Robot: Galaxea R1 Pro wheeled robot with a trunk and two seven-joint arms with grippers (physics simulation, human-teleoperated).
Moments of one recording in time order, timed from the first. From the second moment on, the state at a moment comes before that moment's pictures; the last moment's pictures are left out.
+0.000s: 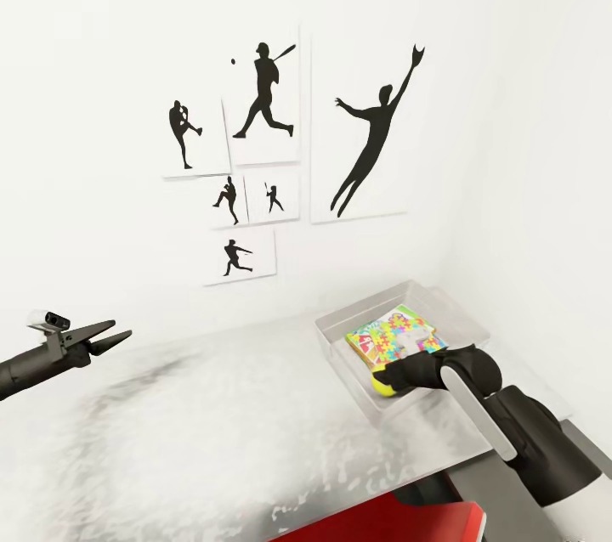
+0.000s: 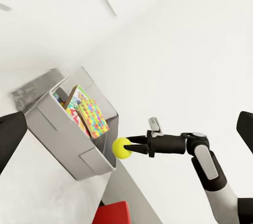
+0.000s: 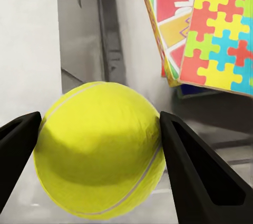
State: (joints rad) left arm -0.59 0.58 0.24 -0.82 0.52 0.84 -1.51; right arm -0.57 -0.32 0.42 -1.44 -0.47 1.04 0.04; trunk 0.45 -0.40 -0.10
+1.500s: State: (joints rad) left arm -0.59 0.58 0.25 -0.82 0.52 0.84 -1.51; right arm -0.47 -0.32 0.24 -1.58 -0.70 0.77 0.47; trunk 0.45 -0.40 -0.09
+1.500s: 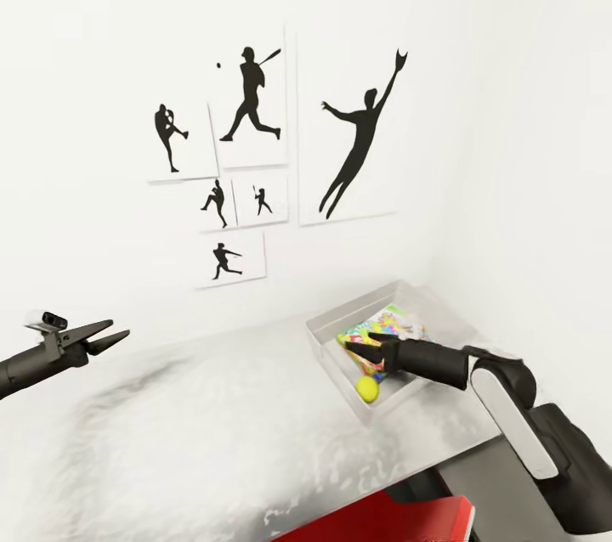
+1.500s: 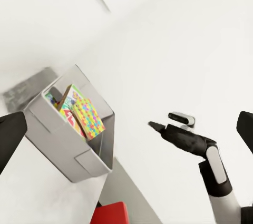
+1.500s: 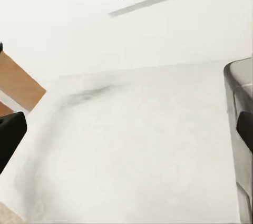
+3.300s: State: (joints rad) left arm -0.59 0.59 0.25 -0.82 0.52 0.84 -1.51; right arm -0.27 -0.29 0.10 -1.51 -0.89 0.42 0.73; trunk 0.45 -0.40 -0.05
